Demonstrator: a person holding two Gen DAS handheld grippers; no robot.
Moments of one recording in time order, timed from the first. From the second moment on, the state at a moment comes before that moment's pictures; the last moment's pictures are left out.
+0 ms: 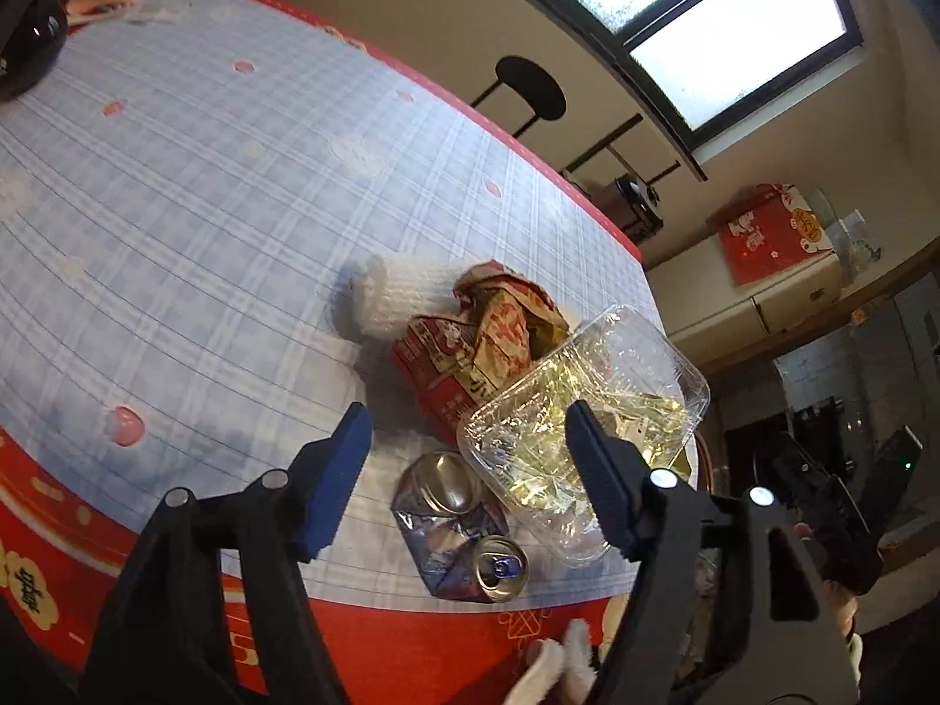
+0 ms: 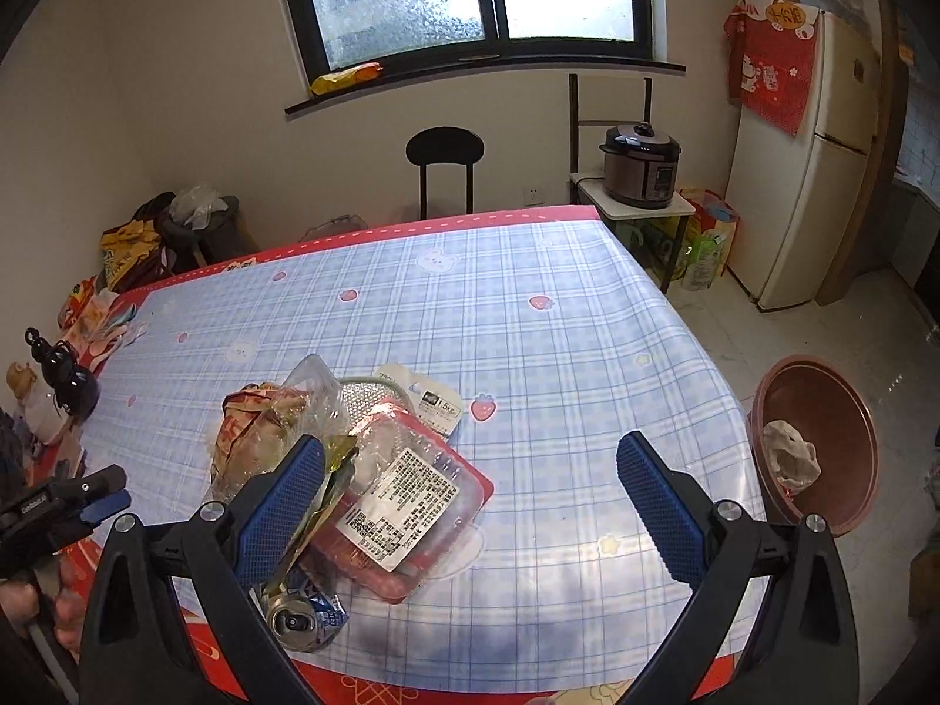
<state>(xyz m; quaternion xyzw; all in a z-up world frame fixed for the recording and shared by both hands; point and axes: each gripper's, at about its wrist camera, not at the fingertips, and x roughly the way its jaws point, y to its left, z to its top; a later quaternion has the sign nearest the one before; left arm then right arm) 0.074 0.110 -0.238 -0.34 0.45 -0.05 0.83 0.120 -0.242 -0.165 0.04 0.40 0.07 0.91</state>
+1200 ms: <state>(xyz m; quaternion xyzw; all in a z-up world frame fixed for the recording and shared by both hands) 0.107 0.070 -0.300 -0.41 0.50 -0.14 0.75 0.100 -0.243 -0.201 0.05 0.44 0.08 0.89</state>
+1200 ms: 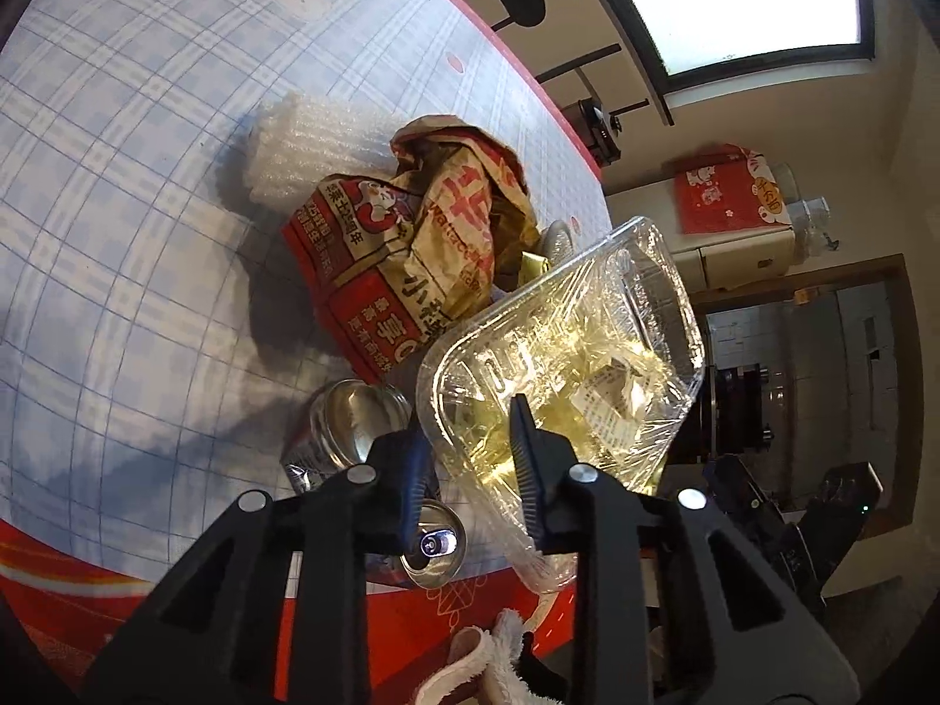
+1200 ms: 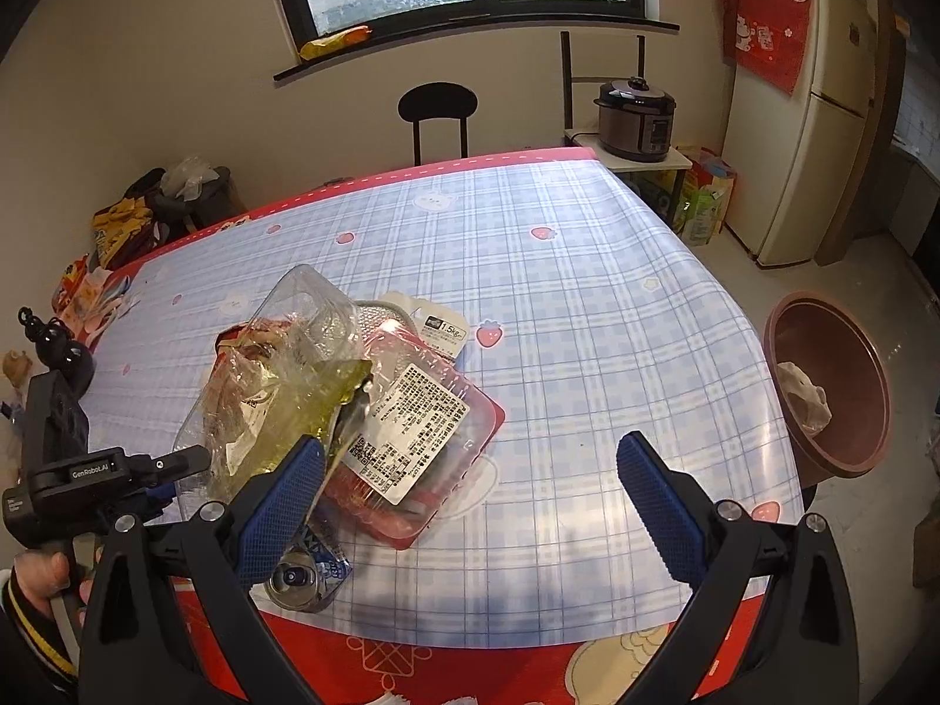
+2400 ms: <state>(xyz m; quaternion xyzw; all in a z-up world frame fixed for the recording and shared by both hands) 0.032 0.177 -0.227 -0.44 0.36 -0.06 0.82 0.097 -0.168 -0.273 0.06 0.55 0.19 0.81</state>
